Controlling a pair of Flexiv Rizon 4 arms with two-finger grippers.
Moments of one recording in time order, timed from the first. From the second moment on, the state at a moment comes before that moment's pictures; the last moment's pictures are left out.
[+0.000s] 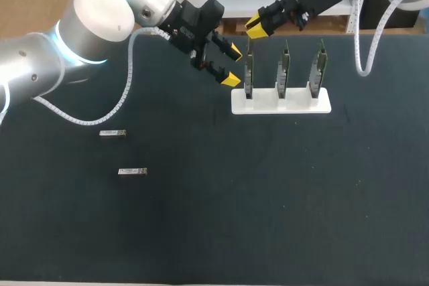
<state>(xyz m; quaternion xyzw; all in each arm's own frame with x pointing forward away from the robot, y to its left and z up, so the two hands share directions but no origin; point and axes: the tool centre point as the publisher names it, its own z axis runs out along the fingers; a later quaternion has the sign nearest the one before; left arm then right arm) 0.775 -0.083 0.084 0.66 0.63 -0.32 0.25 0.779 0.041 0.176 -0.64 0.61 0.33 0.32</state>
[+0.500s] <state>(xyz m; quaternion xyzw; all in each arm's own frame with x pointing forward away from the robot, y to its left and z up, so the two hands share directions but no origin) 0.775 -0.083 0.084 0.66 0.63 -0.32 0.25 0.778 0.043 0.173 -0.64 0.62 0.33 0.32</state>
